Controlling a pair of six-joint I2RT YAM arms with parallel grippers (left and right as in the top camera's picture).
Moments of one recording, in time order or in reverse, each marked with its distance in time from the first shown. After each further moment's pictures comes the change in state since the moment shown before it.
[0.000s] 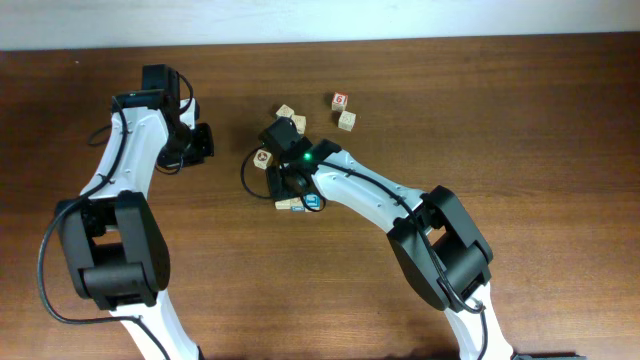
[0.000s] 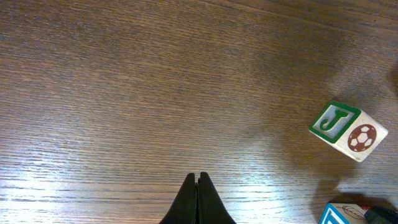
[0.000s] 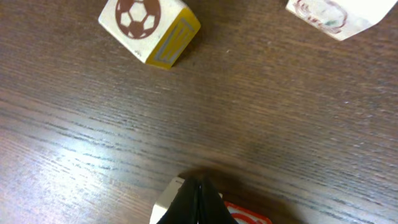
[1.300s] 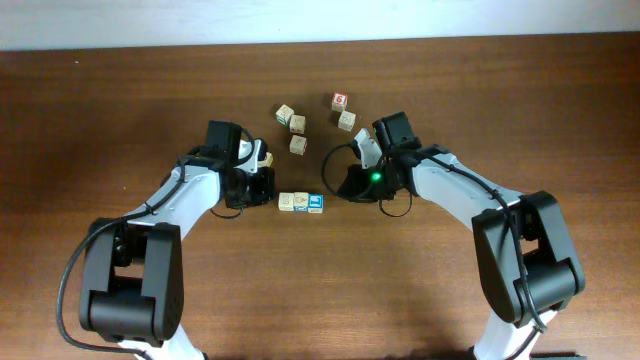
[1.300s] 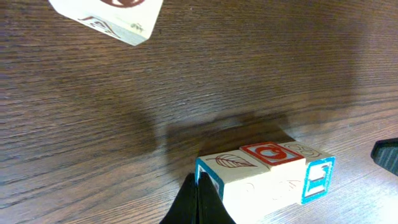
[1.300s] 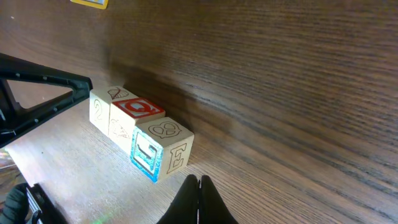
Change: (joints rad) left arm -0.224 -0.190 -0.540 0.483 0.318 -0.123; right arm -0.377 -0.283 -0.494 0.181 -0.519 -0.180
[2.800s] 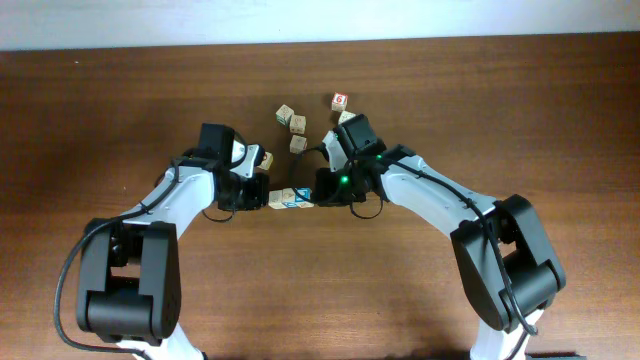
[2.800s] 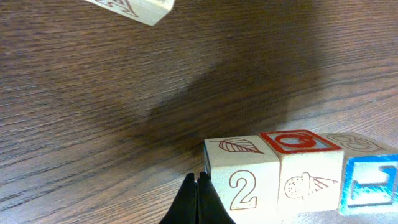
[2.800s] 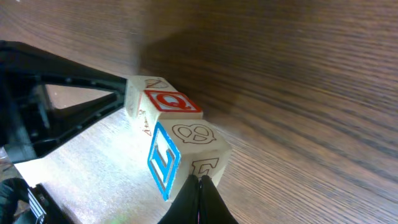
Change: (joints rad) left arm 0.027 0.000 -0.011 -0.039 0.003 0.136; right arm 0.170 0.020 0.101 -0.024 0.078 0.115
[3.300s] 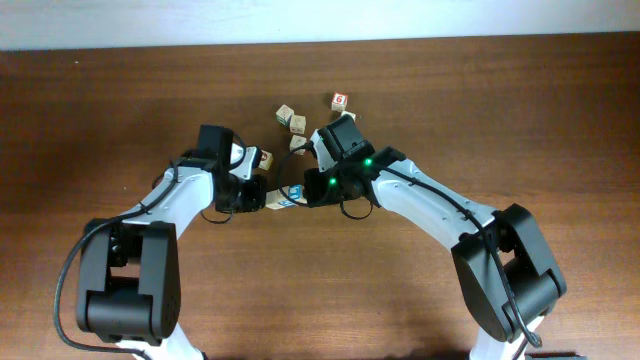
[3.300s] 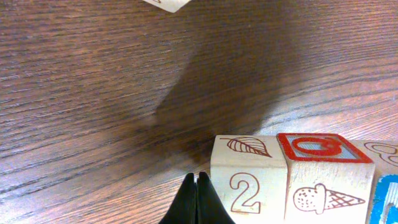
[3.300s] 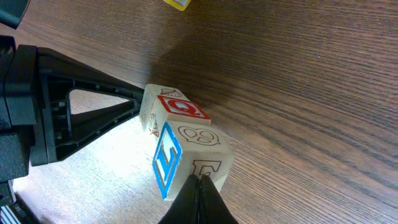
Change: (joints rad) left arm 0.003 0.000 -0.004 -0.017 -0.026 0.000; right arm 0.063 -0.029 0.027 -0.005 0.110 -0.010
